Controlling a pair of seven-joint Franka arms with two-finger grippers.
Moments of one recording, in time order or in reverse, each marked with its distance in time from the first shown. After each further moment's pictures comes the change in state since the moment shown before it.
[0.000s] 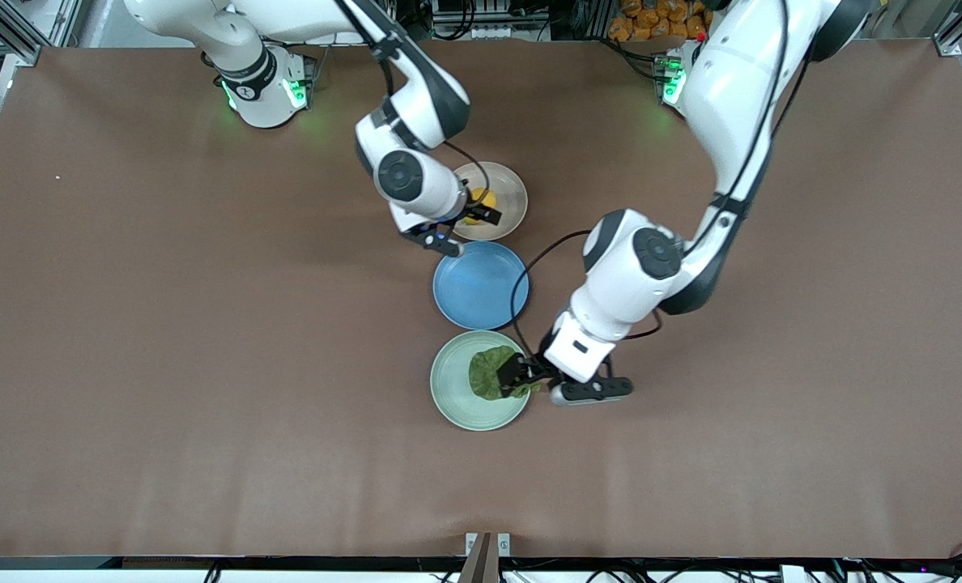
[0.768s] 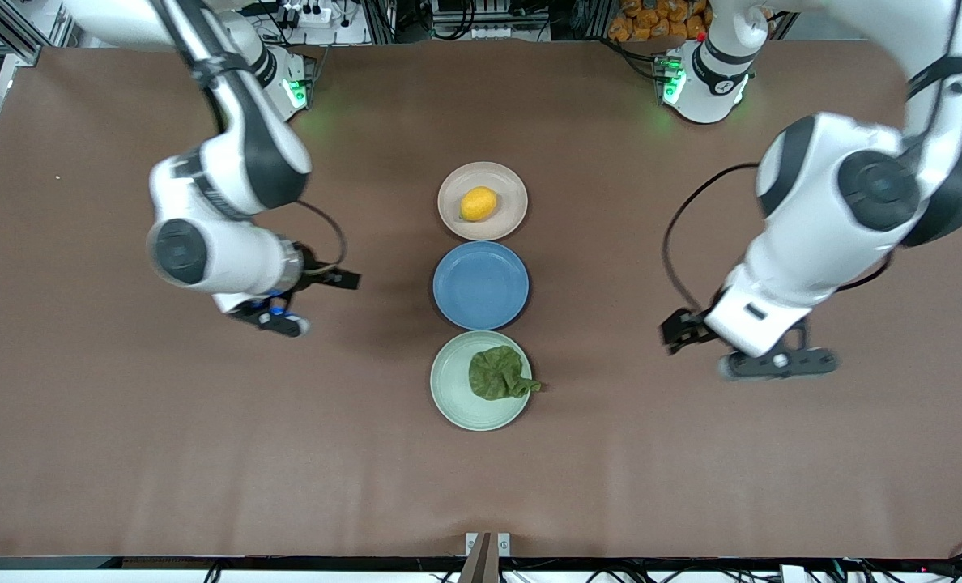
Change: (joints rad) left arm 0.201 -0.326 0.031 0.001 0.176 -0.686 0.239; right arm -0.428 -0.052 -0.007 0.272 -0.266 -0.410 -0.320
